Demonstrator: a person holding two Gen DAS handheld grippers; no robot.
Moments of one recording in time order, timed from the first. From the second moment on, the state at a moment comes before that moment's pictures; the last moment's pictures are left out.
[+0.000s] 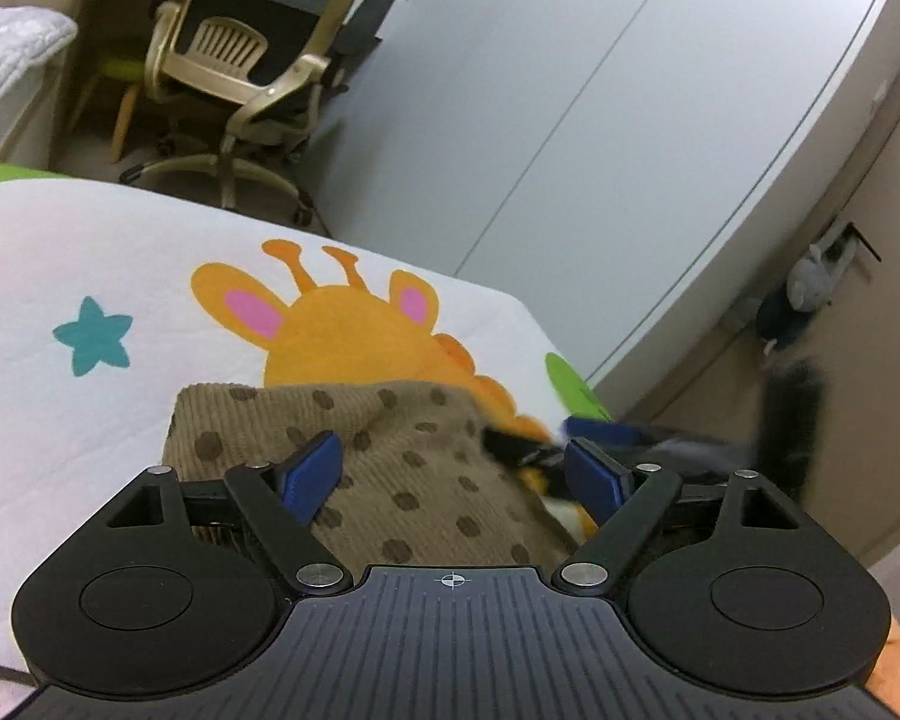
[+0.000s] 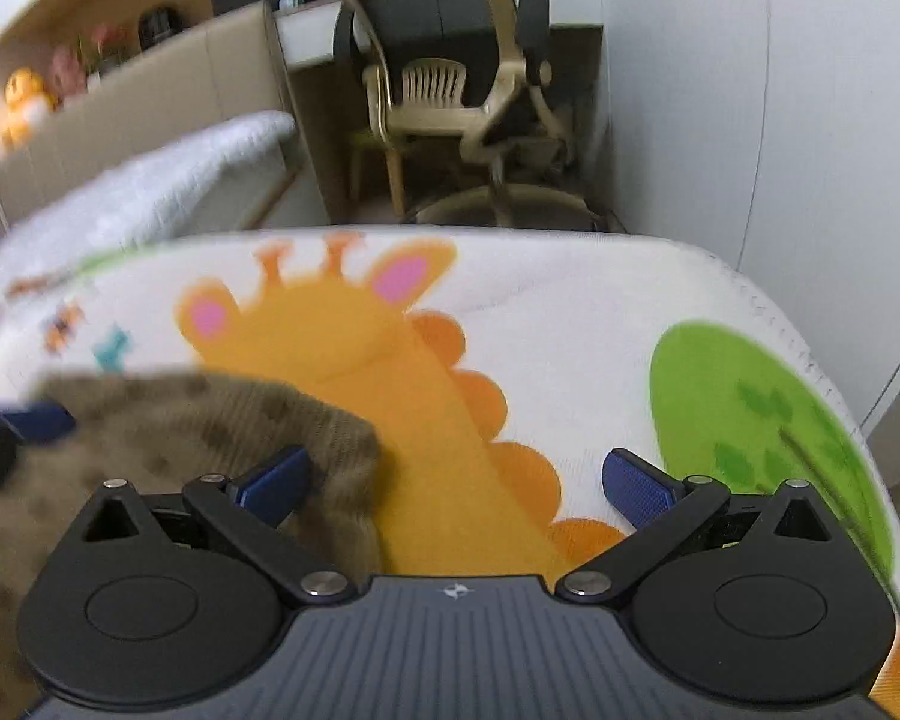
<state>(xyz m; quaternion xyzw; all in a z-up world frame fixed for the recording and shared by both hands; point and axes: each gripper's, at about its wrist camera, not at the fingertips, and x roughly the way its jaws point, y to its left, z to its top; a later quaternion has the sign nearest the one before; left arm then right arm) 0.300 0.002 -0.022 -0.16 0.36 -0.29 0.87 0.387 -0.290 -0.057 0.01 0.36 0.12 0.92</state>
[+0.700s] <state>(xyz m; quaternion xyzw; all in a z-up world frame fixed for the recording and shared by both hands) 0.287 0.000 -0.009 -0.13 0.37 -0.28 0.88 0.361 -0.295 -0.043 0.00 0.33 0.14 0.93</state>
